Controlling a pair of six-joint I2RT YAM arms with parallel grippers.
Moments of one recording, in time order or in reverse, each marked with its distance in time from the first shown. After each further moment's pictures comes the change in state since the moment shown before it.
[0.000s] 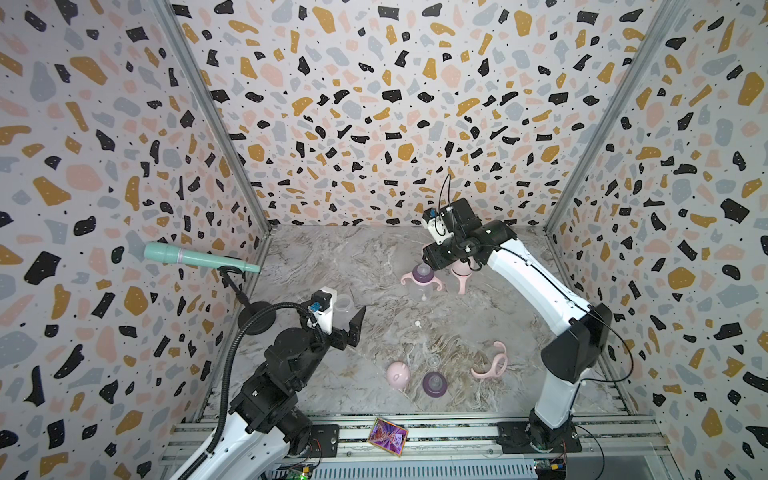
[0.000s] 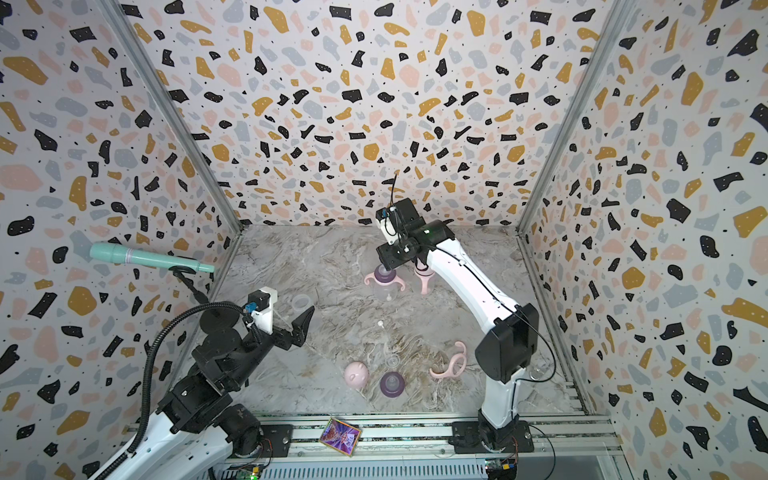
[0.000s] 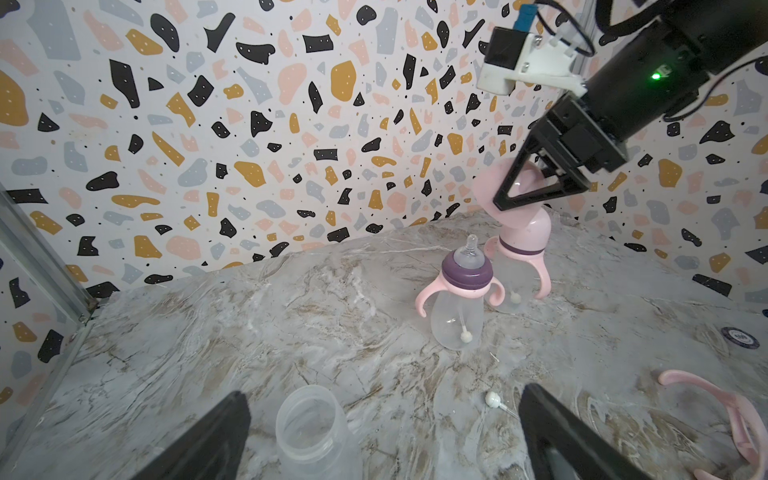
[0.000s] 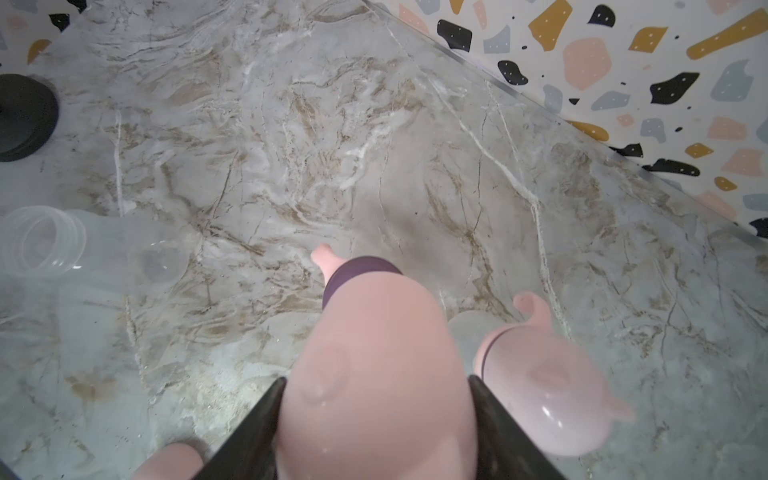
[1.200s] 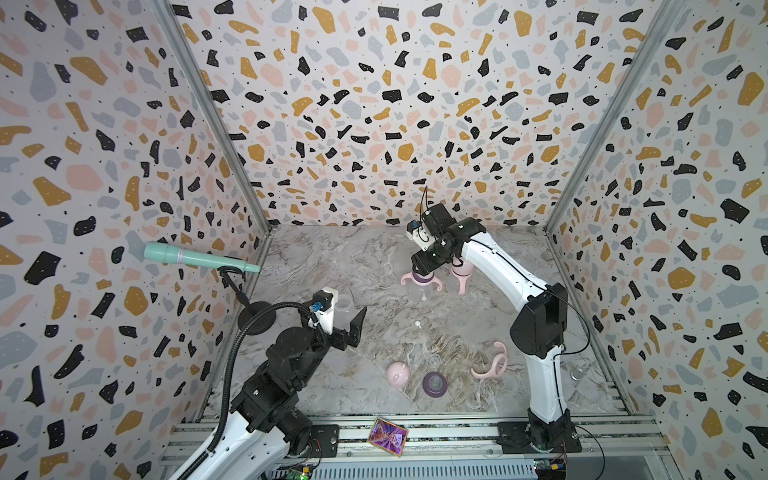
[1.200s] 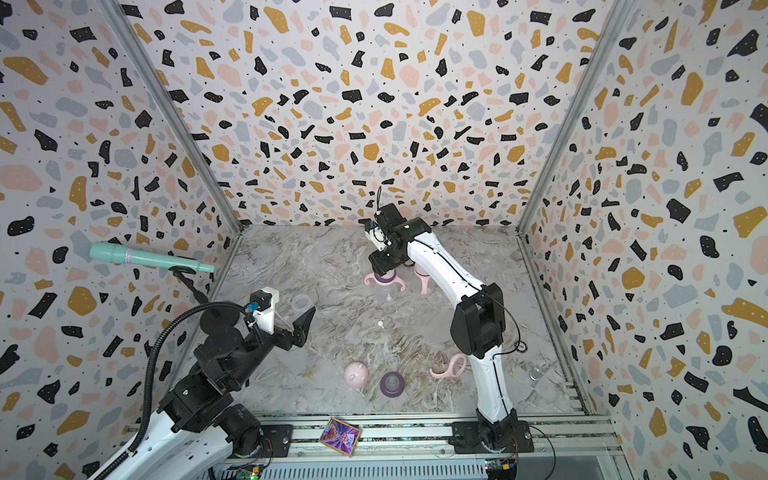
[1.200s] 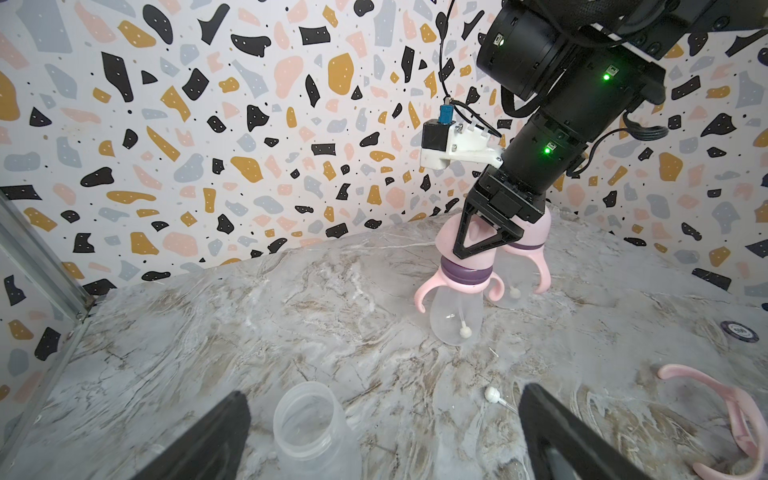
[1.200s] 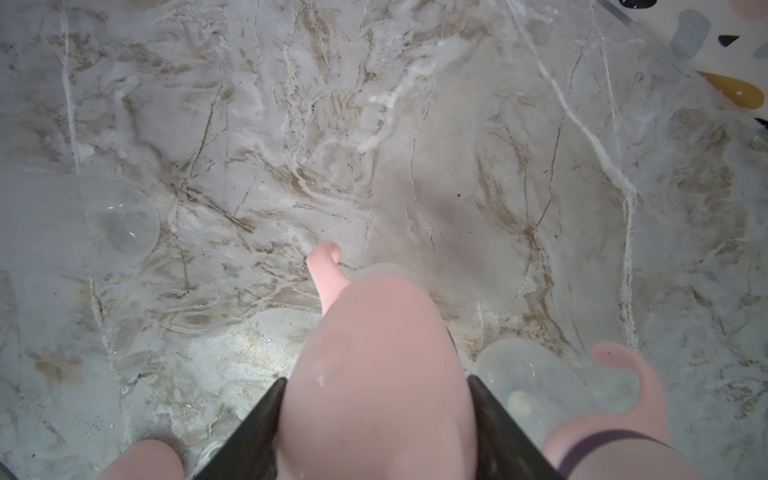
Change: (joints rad) left arm 0.000 0.009 0.000 -0.003 0.005 0.000; right arm -0.007 0.226 0.134 -0.087 -0.083 -0.063
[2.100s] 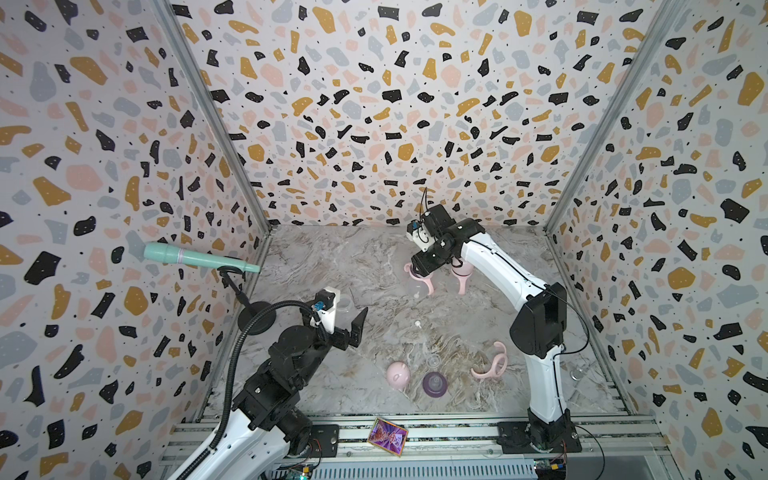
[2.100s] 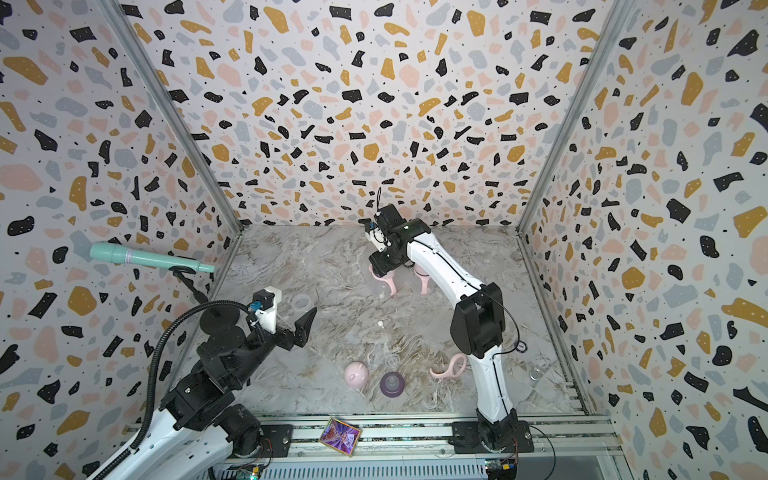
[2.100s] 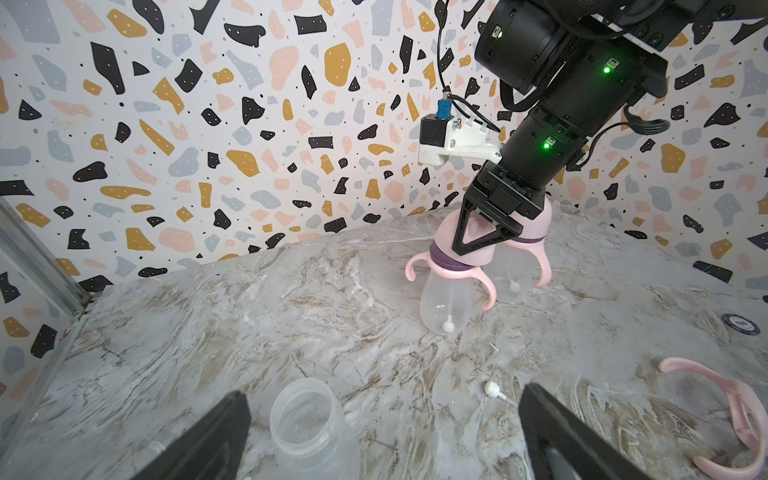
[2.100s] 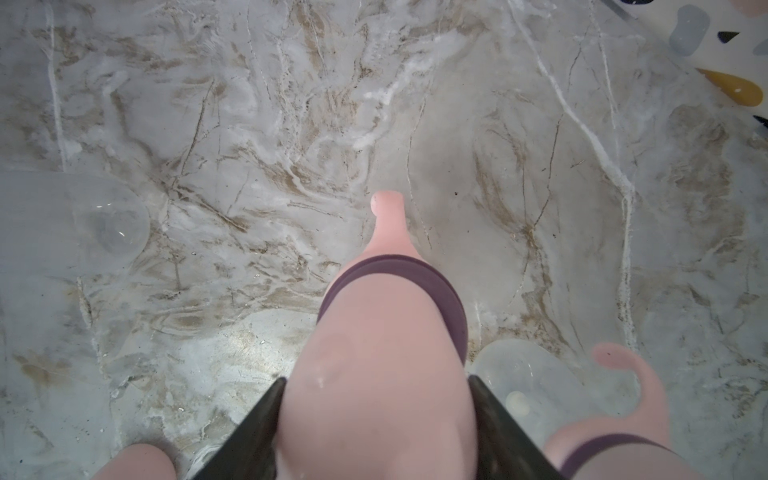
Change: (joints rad) left arm 0.000 0.018 0.000 -0.001 0.005 0.000; right arm 0.000 0.003 -0.012 0.010 0.001 -0.002
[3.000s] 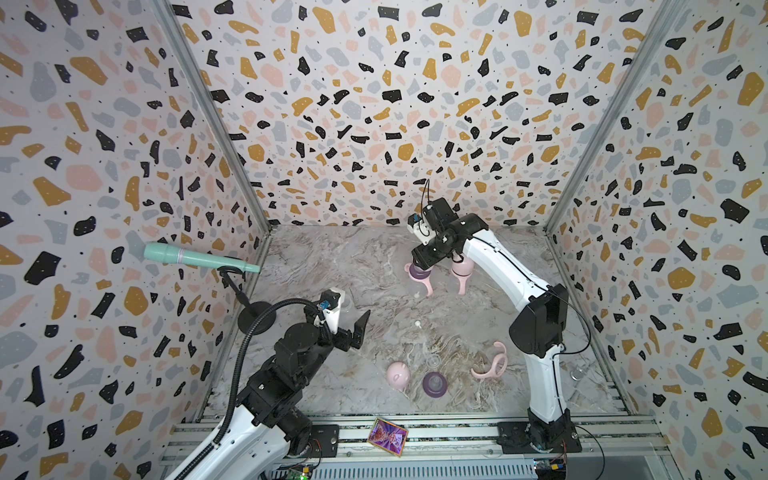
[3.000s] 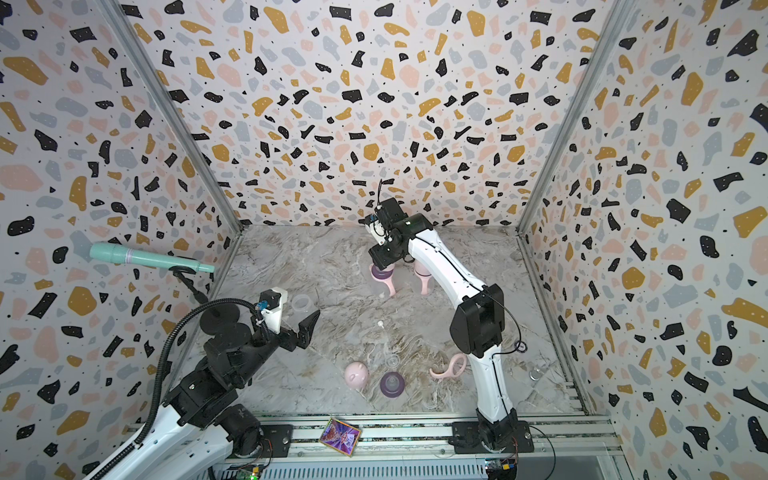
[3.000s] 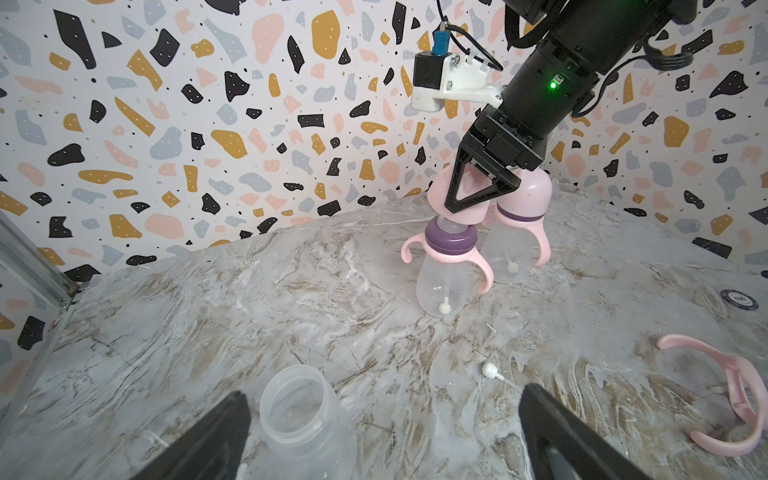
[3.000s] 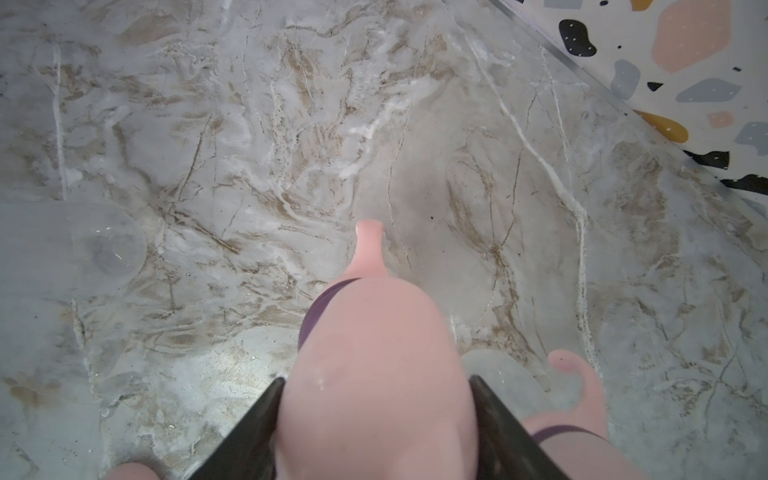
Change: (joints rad) left arm 0.000 0.032 0.000 -0.021 0.018 0.002; right arm 0.001 0.013 0.080 -0.013 0.025 -0.012
